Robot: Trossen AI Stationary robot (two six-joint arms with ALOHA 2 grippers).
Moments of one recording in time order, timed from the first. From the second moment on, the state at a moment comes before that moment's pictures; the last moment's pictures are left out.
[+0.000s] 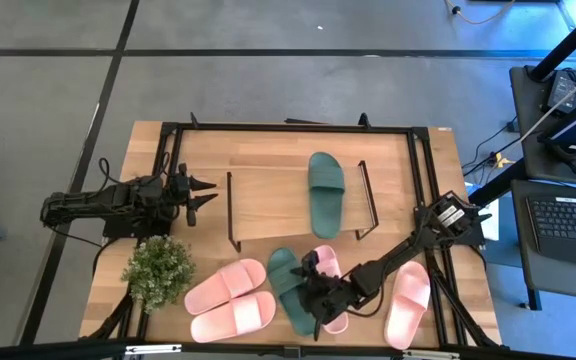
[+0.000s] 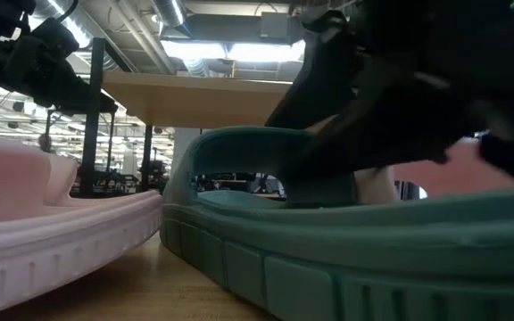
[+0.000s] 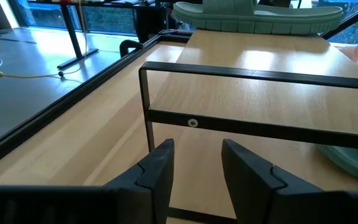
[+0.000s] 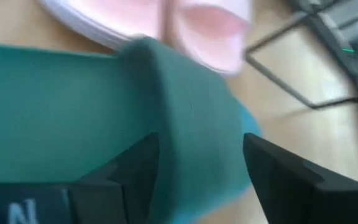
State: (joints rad) left arm 0.08 0.04 0.15 -0.37 -0.25 -0.08; right arm 0.61 2.03 1.23 -0.08 0.71 -0.16
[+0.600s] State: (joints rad) left arm 0.08 0.04 0.15 -0.37 -0.25 -0.08; right arm 0.61 2.03 1.23 -0.11 0.71 -0.12
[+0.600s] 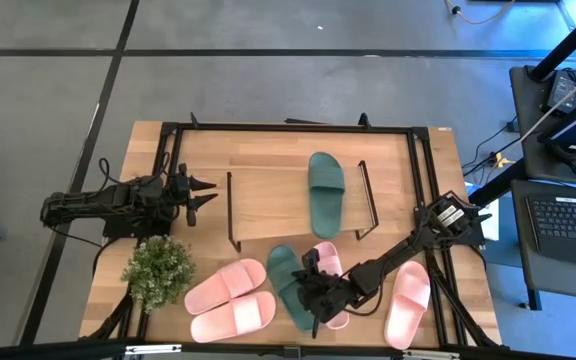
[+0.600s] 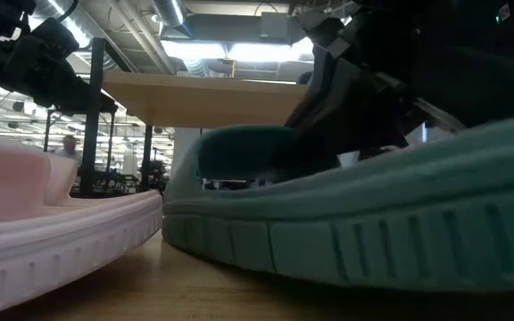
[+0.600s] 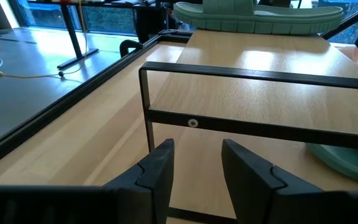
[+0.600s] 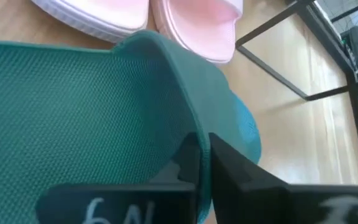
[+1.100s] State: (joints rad) left arm 0.08 0.04 0.15 -0.37 -0.25 -0.08; right arm 0.67 2.03 1.65 -0.61 0.56 -0.07
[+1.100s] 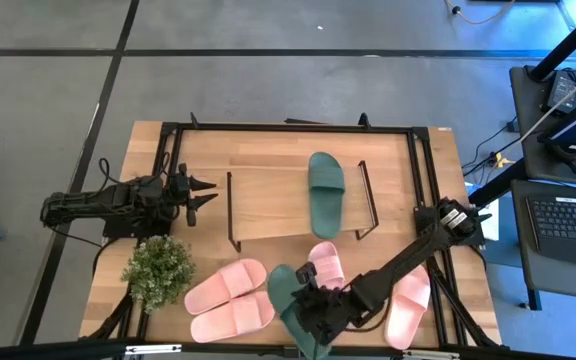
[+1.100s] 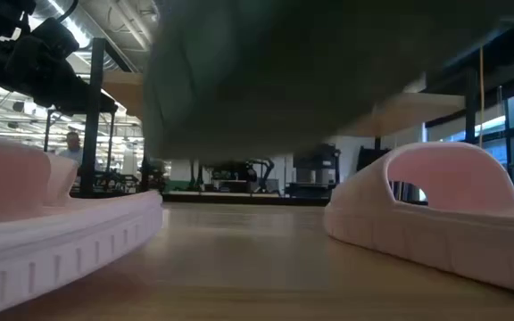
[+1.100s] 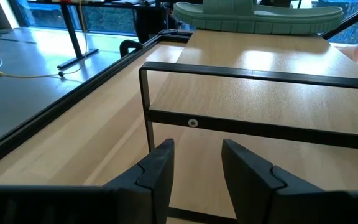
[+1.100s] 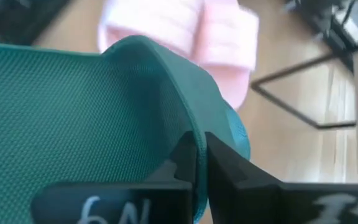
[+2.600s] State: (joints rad) left arm 0.08 0.04 0.15 -0.43 -0.25 -0.12; right arm 0.29 2.04 1.99 -1.19 0.94 0.02
